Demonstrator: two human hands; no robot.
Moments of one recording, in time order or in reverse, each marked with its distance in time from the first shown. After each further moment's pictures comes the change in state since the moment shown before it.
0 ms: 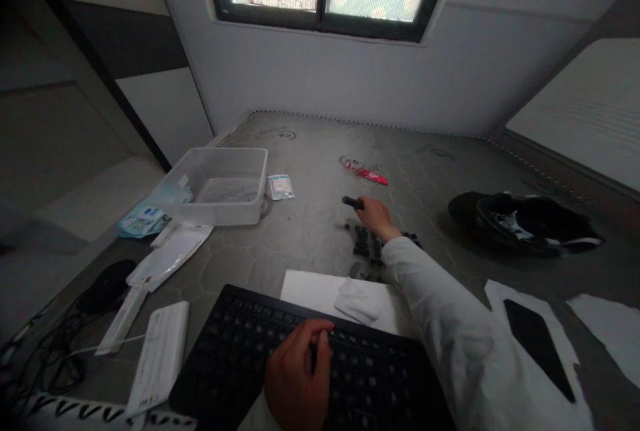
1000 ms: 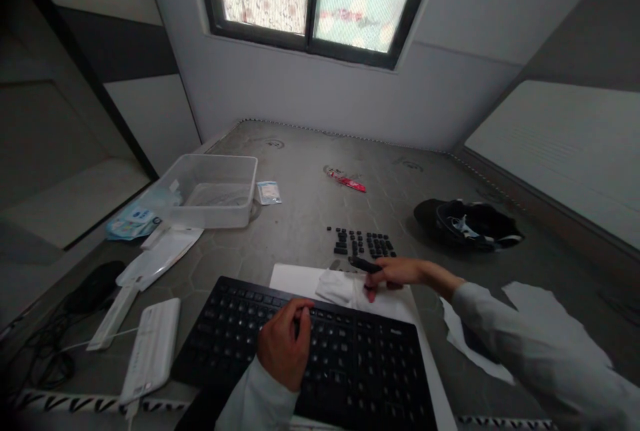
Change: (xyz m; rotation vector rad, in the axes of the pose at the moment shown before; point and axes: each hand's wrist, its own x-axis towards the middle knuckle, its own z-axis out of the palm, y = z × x) left_hand 0.011 0.002 -0.017 0.027 -0.180 0.031; right_hand -0.159 0.018 -0.118 0.411 -1.078 0.068
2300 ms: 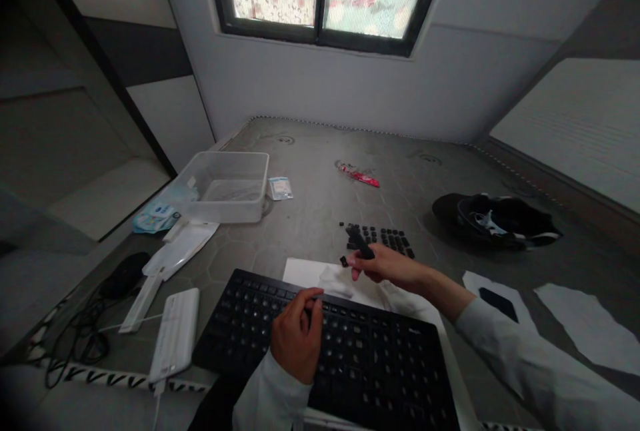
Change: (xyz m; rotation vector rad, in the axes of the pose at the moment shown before) left_hand -0.001 0.005 -0.003 -0.032 0.077 0.006; right_hand 0.006 -0.056 0.043 0.312 0.201 -0.307
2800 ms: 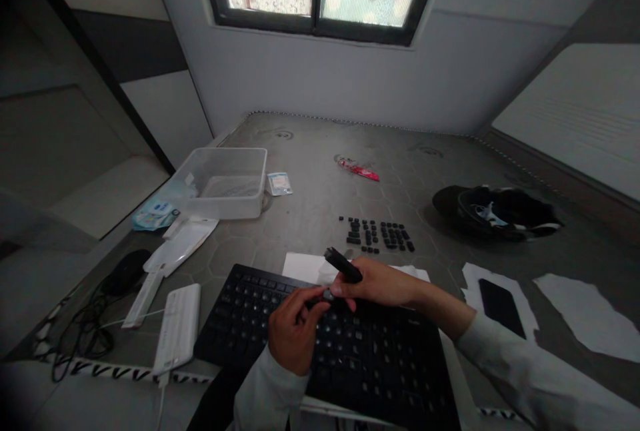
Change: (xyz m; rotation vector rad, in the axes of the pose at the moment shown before) left_hand 0.003 0.002 -0.008 -0.153 -0.004 0.047; right_hand -0.017 -0.015 0.034 -0.217 -0.208 -0.092
